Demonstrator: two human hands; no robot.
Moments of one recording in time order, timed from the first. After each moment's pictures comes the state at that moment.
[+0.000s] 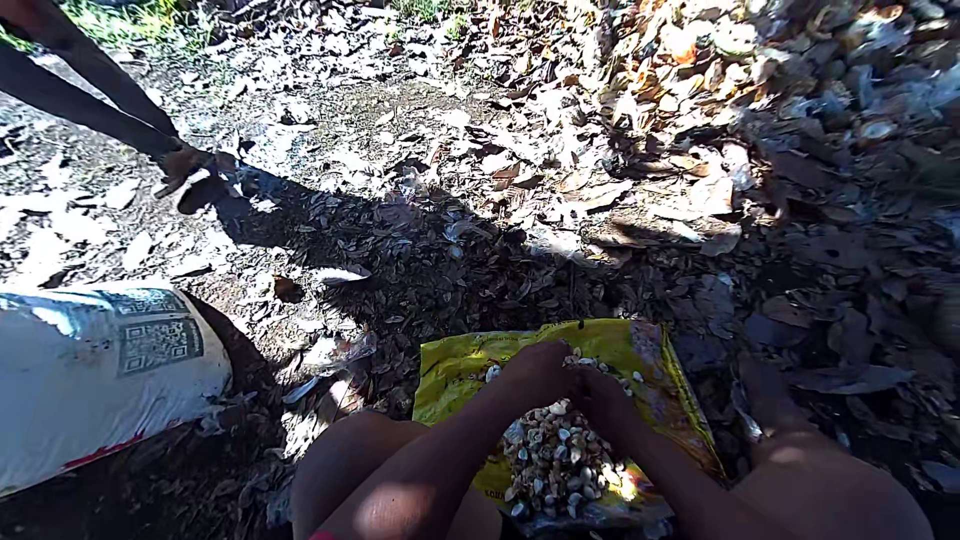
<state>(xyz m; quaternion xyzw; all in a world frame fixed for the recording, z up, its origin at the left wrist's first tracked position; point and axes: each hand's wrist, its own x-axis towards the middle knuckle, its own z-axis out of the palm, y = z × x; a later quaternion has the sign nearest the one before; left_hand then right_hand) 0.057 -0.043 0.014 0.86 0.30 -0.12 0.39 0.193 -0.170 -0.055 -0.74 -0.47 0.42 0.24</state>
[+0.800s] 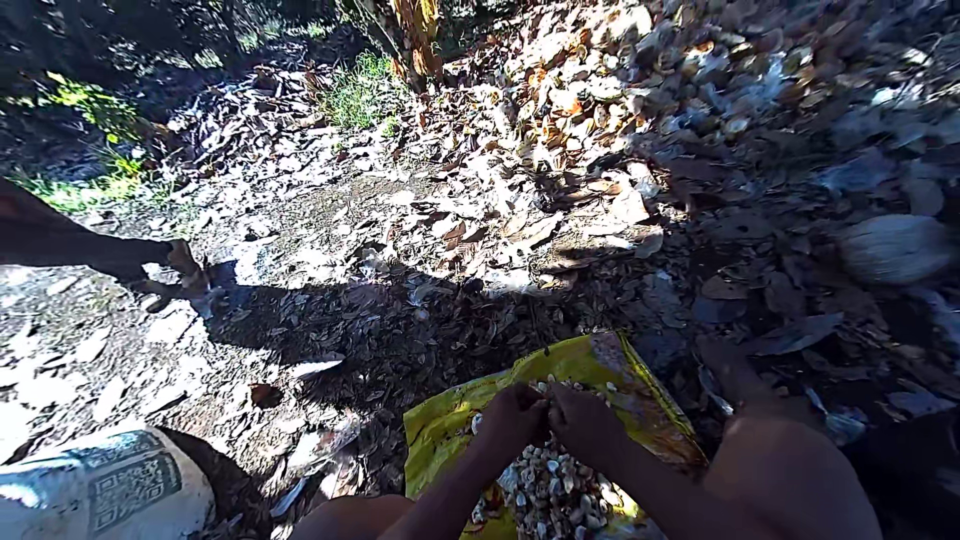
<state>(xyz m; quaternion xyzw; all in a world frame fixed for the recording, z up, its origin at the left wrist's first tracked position) 0.058 -0.088 0.016 0.66 0.36 0.05 0.65 0.195 -0.193 0.009 -0.77 -0.54 0.26 0.20</state>
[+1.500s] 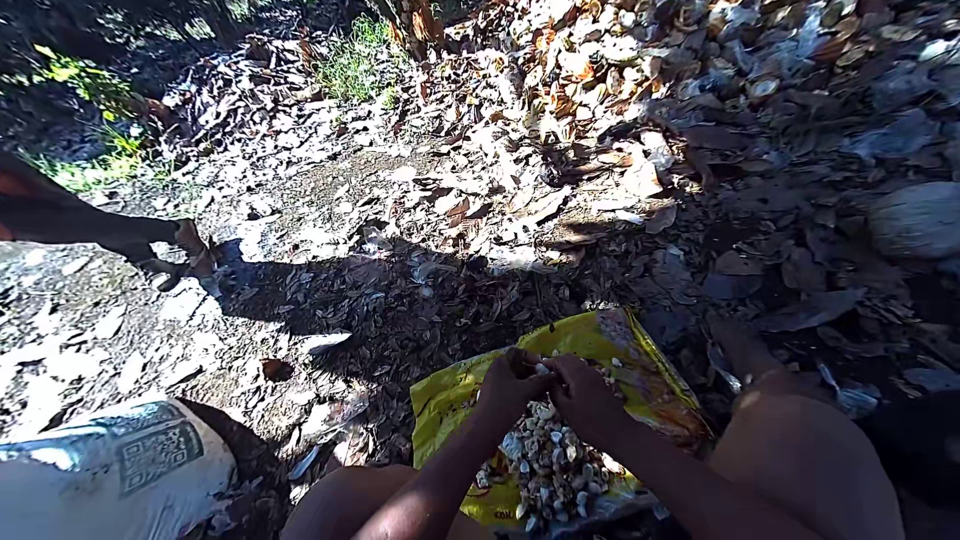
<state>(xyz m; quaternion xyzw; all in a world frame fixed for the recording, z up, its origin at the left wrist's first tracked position) 0.056 -0.084 0.016 0.60 0.37 0.13 0.70 0.188 -0.195 0.000 -0.75 -0.49 0.31 0.32</state>
